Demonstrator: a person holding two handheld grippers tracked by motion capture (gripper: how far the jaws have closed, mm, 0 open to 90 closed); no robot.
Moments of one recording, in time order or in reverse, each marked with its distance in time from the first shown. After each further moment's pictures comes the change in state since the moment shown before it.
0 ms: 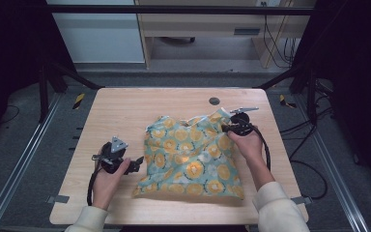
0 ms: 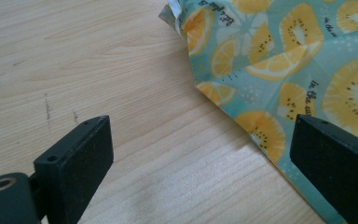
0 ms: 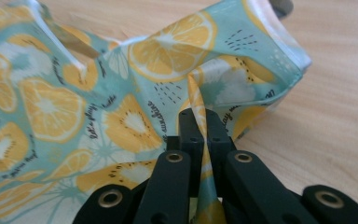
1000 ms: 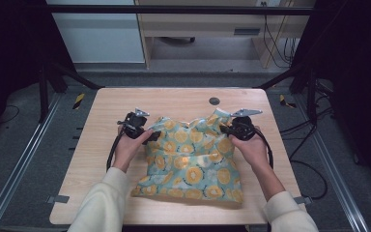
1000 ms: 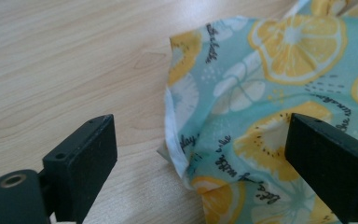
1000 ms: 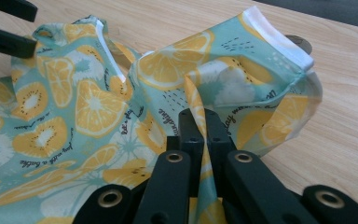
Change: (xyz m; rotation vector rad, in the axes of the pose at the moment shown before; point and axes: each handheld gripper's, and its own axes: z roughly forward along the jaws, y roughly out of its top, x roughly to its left) left arm 0.009 0.083 0.089 0.106 -0.063 0.014; right arm 0.019 -0.003 -0.030 -0.080 0.062 -0.120
